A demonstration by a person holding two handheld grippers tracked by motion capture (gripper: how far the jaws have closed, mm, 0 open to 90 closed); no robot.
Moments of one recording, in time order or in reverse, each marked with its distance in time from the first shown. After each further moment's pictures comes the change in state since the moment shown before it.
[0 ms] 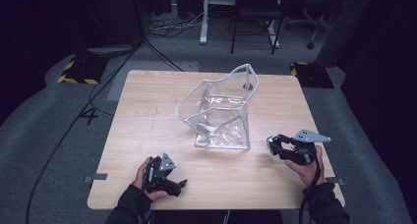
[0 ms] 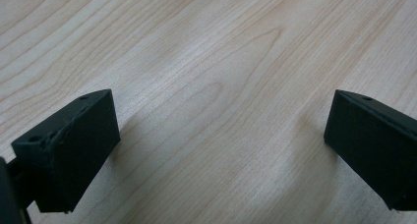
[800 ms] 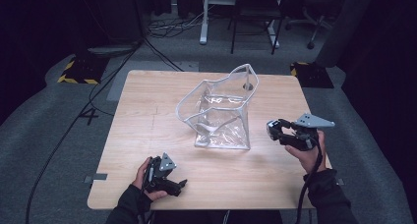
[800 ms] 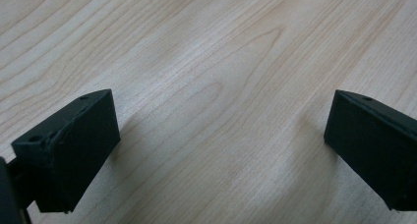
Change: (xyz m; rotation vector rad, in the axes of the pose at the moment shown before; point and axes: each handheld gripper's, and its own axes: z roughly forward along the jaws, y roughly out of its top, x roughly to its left) left arm 0.000 0.000 0.000 -0.001 0.000 -0.002; right arm -0.003 0.056 -0.007 -0.057 -0.018 -0.038
